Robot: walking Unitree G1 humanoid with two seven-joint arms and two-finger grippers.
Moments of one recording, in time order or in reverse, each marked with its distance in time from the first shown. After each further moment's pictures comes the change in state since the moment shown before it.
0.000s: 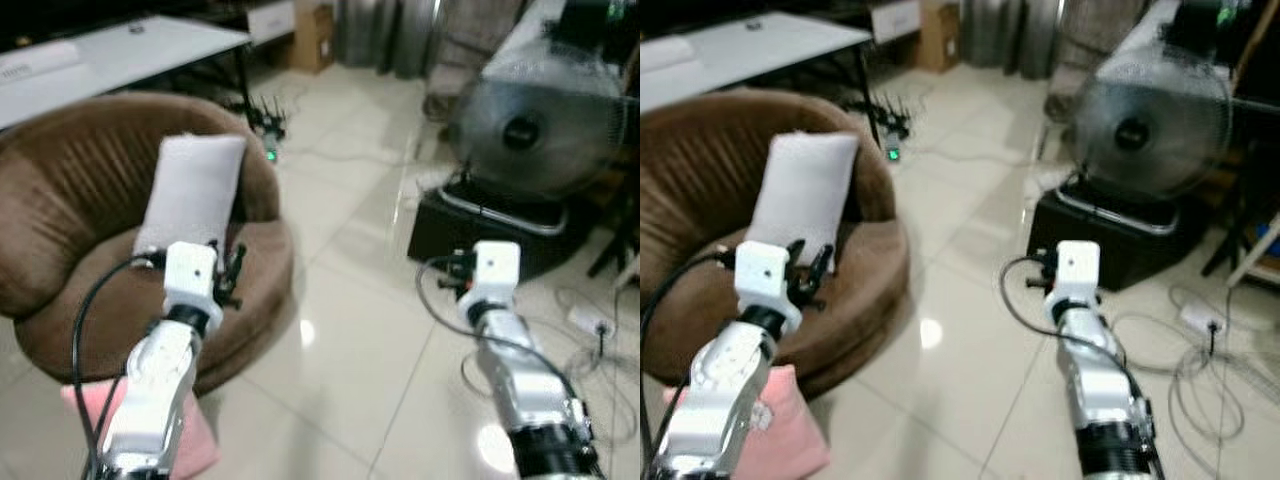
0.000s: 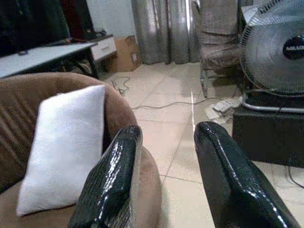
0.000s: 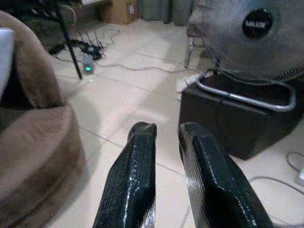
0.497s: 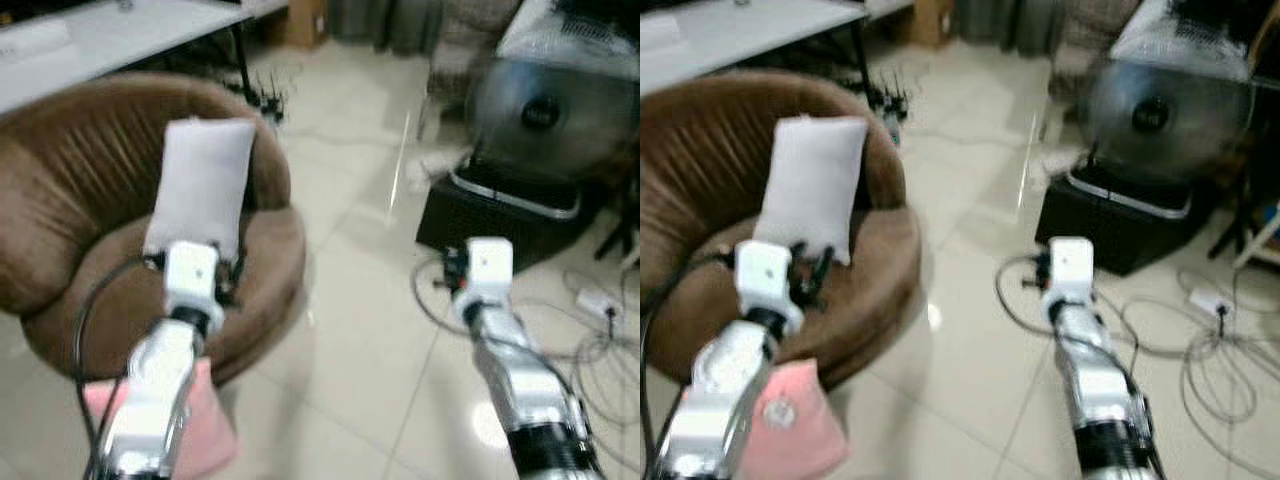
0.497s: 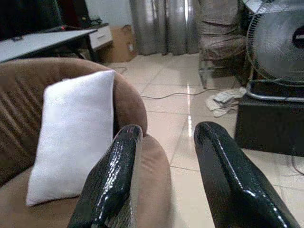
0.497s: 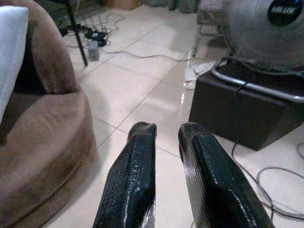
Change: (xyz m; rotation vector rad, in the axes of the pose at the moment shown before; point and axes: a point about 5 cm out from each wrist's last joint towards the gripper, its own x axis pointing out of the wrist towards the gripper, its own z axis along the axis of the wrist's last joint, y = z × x) left arm -0.001 0.001 -0.003 0.000 0.012 0.003; right arm 0.002 0.007 -0.002 -0.006 0.010 0.042
